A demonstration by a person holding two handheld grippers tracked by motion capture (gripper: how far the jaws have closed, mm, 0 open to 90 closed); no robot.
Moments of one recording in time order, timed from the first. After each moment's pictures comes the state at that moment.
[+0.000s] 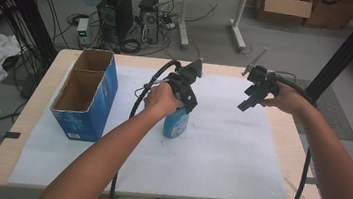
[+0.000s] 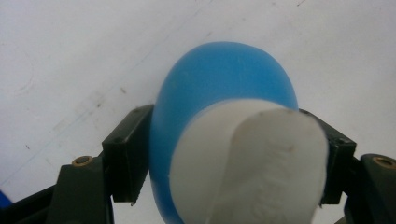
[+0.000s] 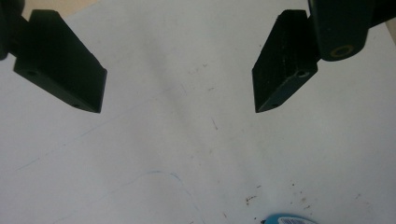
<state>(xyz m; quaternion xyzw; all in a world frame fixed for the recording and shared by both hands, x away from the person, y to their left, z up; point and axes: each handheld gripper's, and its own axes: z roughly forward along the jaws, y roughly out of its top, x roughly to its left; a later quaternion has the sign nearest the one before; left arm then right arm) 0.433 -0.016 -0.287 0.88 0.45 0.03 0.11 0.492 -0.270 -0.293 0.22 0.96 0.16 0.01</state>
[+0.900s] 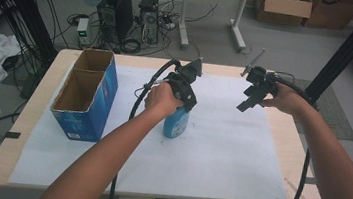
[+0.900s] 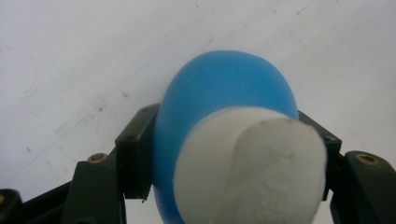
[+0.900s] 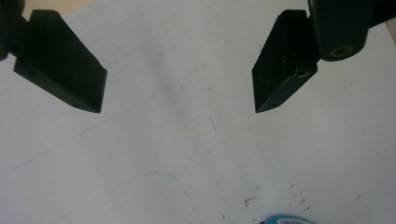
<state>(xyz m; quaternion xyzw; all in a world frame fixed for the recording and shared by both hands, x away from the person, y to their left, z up) 0.434 -0.015 -0.287 0.88 0.46 0.03 0.12 0.492 -0.268 -0.295 0.21 0.96 0.16 0.01</state>
